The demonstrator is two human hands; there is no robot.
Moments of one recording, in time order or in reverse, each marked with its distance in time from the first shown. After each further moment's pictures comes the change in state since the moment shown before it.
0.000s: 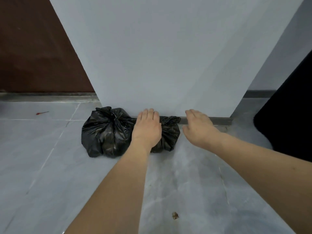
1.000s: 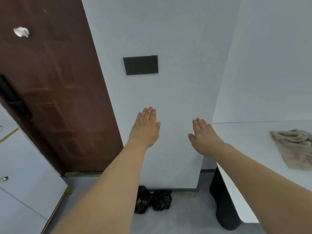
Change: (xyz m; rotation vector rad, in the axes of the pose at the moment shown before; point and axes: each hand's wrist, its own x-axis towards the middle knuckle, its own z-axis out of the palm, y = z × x) left_hand -0.112 -0.003 -0.959 -0.128 0.232 0.043; right_hand -0.362 -0.165 -0.817 -0.015 0.196 0.040
